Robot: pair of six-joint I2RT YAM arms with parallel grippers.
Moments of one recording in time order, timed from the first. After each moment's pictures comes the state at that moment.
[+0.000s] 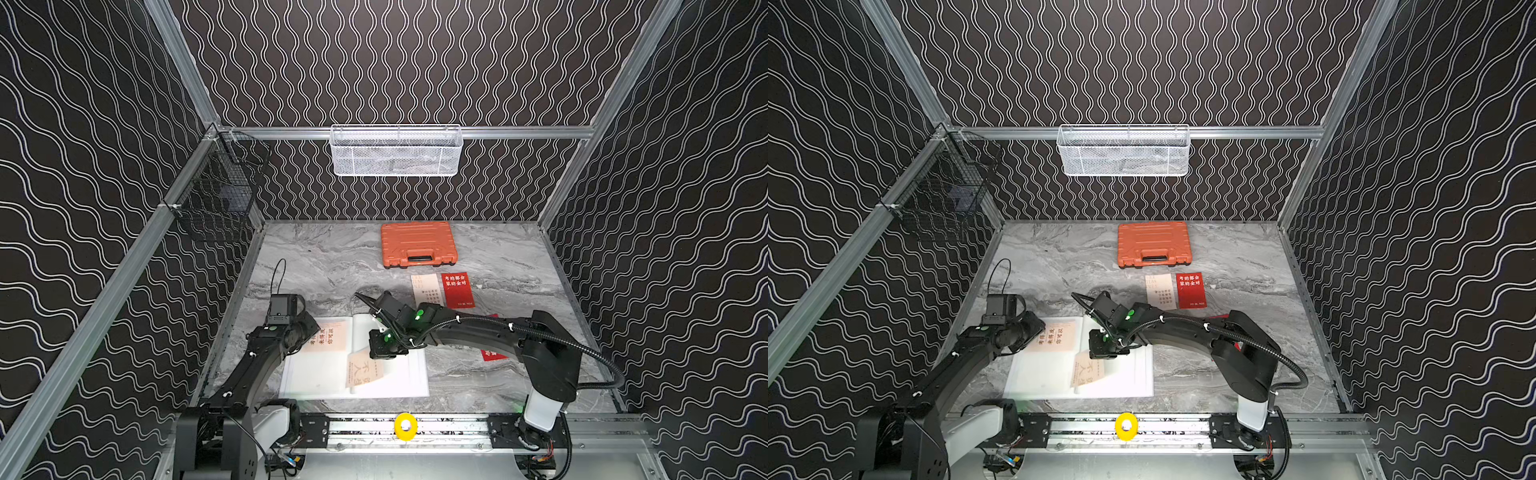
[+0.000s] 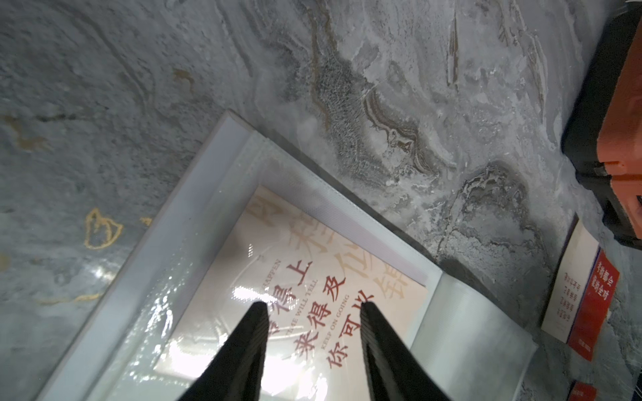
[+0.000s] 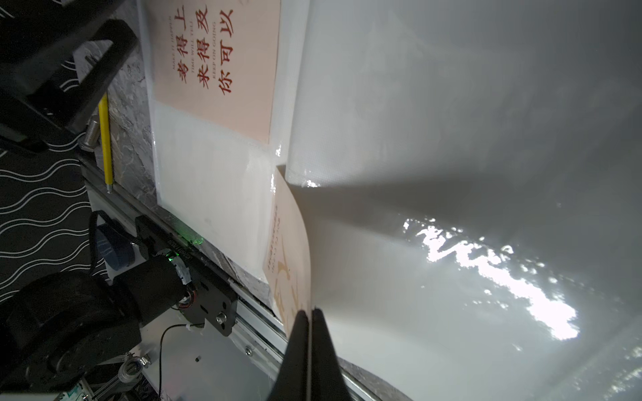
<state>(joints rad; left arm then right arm) -0.01 1.09 0.52 -0.45 0.10 -0.72 1.08 1.81 1.28 -0.54 -0.26 0.89</state>
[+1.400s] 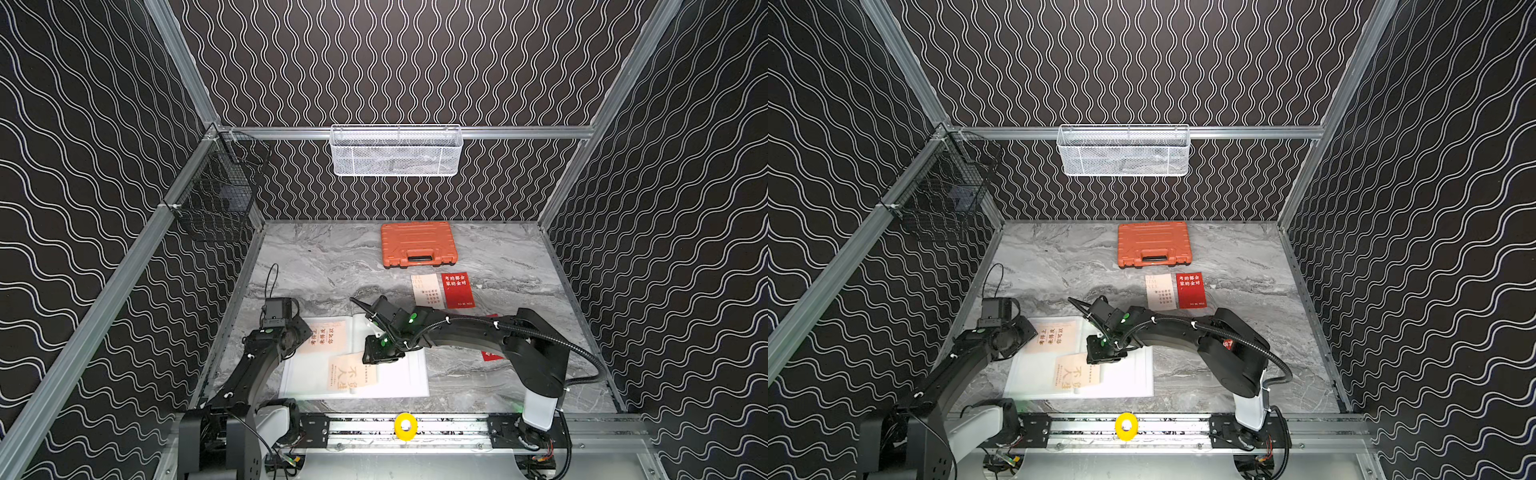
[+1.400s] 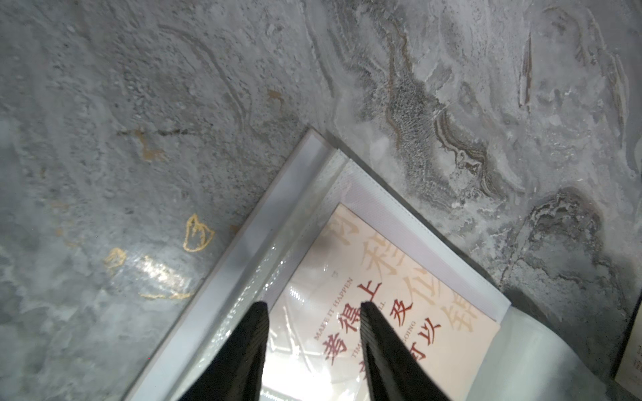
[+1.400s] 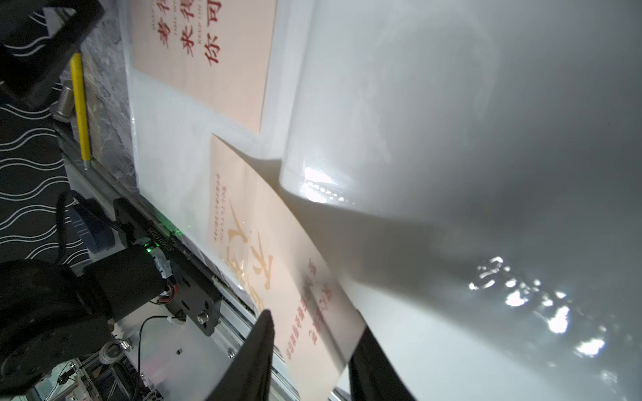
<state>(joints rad) 0.06 1.08 0.49 -0.47 0.01 -0.67 1.08 1.88 1.27 -0.49 -0.31 0.81</state>
